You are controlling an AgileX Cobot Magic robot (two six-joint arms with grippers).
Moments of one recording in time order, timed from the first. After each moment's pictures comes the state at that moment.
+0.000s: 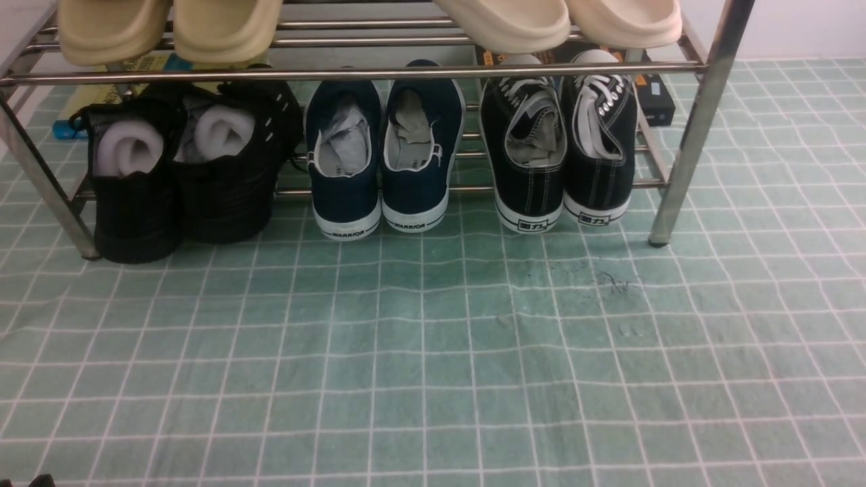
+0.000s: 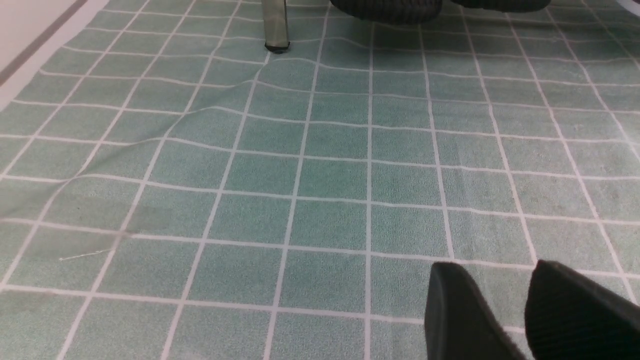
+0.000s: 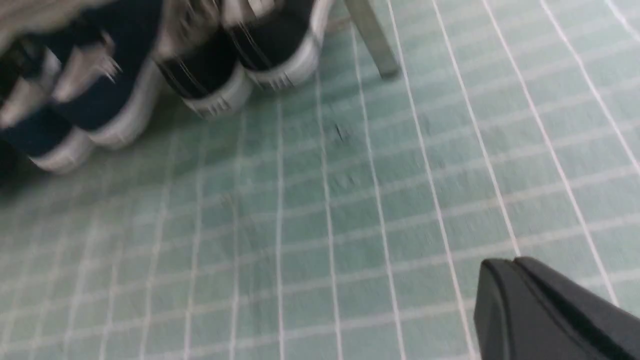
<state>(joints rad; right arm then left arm) -0.02 0.57 -0.67 0.29 0.91 0.20 -0.02 -0.01 0.02 0.16 0.39 -0.19</state>
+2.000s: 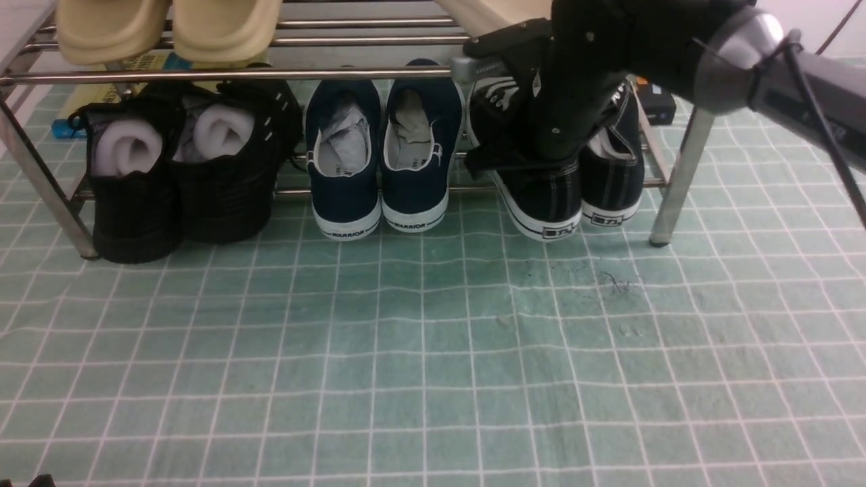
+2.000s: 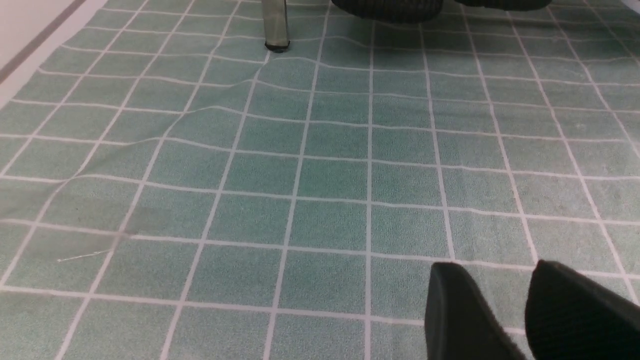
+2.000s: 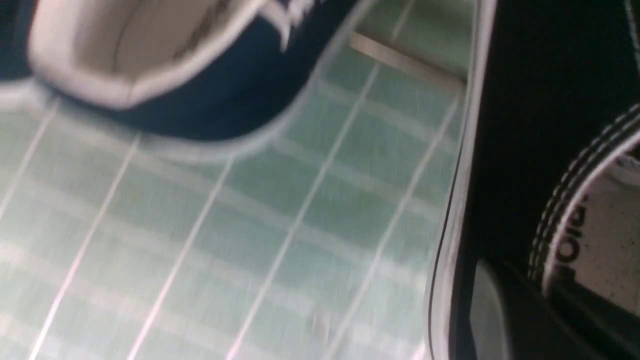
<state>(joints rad) 0.53 2.09 -2.01 -0.01 1.11 0.11 -0.02 -0.01 0.02 0.16 0.39 -0.19</state>
